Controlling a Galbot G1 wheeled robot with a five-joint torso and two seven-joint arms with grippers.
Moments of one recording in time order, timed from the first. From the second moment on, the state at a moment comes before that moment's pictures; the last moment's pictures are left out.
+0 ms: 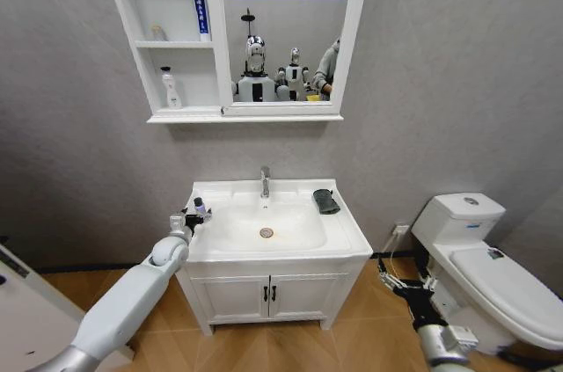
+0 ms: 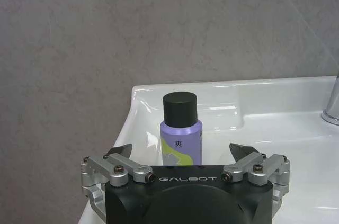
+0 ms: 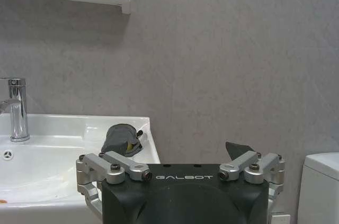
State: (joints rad) left arm 0.77 -0.93 -0.06 -1.44 -0.75 0.20 -0.32; right arm -1.84 1.25 0.79 2.08 0.37 0.18 0.07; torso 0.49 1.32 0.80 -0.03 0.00
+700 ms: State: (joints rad) left arm 0.75 -0.99 -0.06 -1.36 -0.72 0.17 -0.30; right arm -1.84 1.25 0.77 2.05 0.36 0.18 0.07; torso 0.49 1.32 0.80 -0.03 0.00
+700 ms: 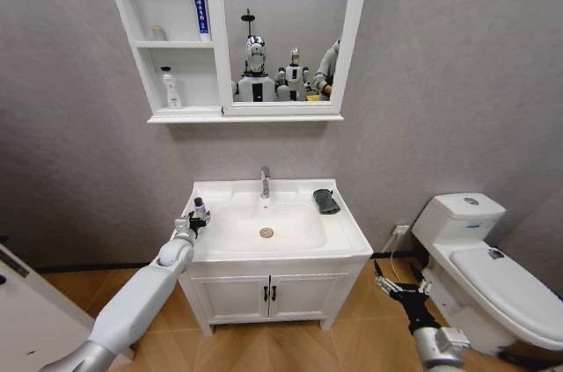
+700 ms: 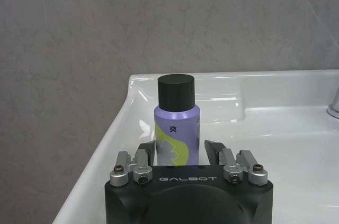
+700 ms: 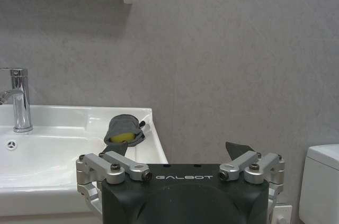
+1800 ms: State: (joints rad) left arm 0.67 -0.54 -0.14 -1.82 -1.06 0.33 -0.43; right arm -1.81 1.27 0.71 2.08 0.33 0.18 0.06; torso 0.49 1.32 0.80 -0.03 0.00
